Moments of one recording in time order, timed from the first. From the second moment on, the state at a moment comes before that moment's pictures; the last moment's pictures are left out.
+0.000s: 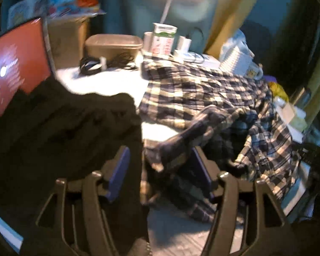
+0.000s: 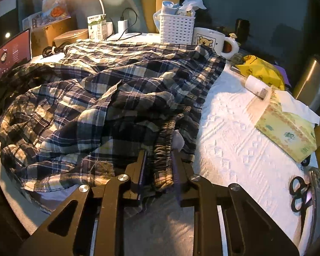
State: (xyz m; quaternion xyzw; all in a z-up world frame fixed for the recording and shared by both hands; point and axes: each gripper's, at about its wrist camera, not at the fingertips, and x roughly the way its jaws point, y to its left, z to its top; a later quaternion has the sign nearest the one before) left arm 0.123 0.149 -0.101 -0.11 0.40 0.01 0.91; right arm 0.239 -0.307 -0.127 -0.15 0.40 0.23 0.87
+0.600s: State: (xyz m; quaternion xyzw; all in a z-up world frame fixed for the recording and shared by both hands) left arm 0.183 0.119 -0.134 0.01 0.44 -0.02 0.90; right arm 0.219 -0.348 -0.100 -0.12 0.37 0.18 0.90
